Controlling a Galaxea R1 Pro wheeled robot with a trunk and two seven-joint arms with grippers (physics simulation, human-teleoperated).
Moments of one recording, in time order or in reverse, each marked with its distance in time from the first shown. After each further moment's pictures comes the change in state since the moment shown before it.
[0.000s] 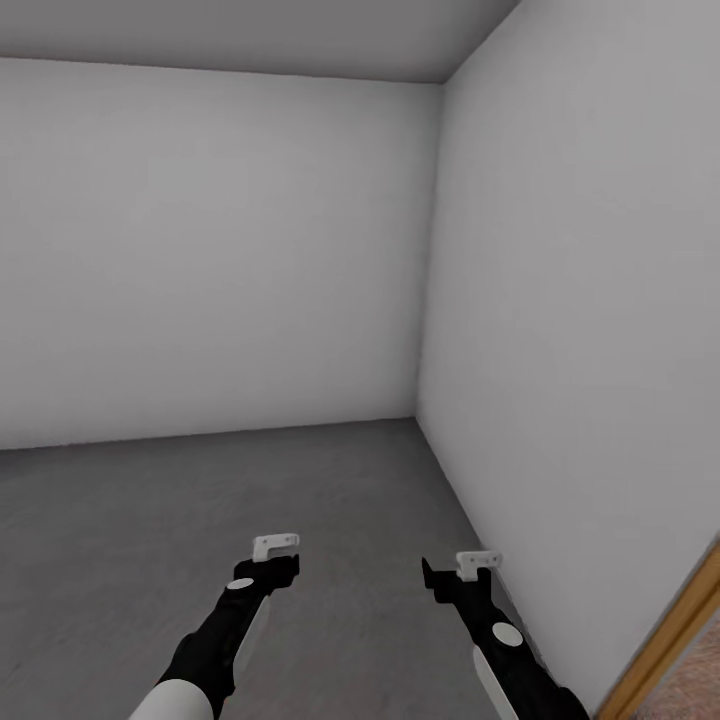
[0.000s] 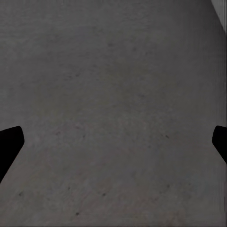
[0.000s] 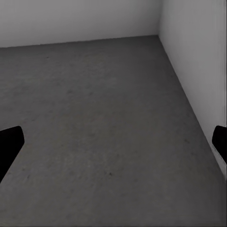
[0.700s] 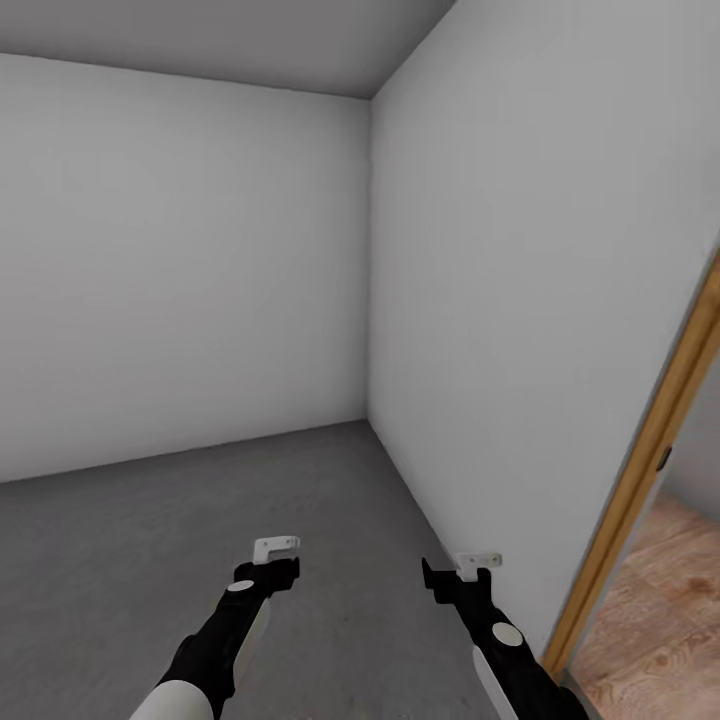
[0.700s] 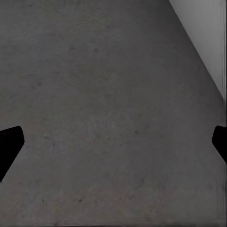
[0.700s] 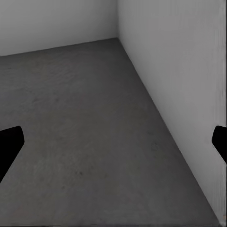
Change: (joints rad) left arm 0.000 0.000 0.000 0.015 0.000 -0.004 0.002; right arm 0.000 0.000 0.001 0.002 0.000 -0.001 0.000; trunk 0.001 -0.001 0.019
